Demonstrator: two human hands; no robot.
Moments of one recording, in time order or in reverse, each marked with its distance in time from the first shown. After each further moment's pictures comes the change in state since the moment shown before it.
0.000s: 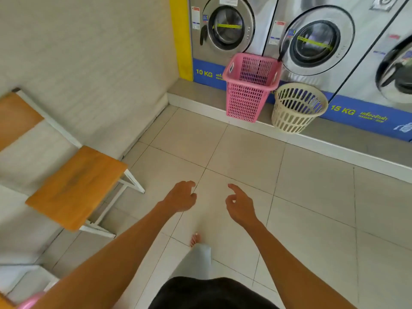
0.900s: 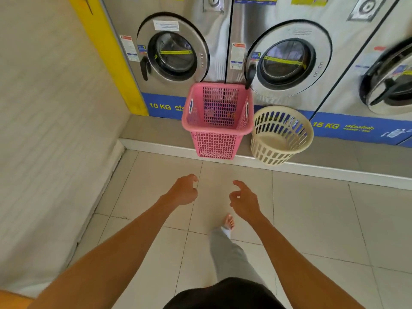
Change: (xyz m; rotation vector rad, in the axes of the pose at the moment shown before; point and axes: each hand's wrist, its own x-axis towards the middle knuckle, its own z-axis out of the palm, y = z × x) left_hand 0.471 0.173 -0.205 -0.019 -0.166 0.123; right_hand 0.459 -0.061 -0.154 0.180 0.185 0.221
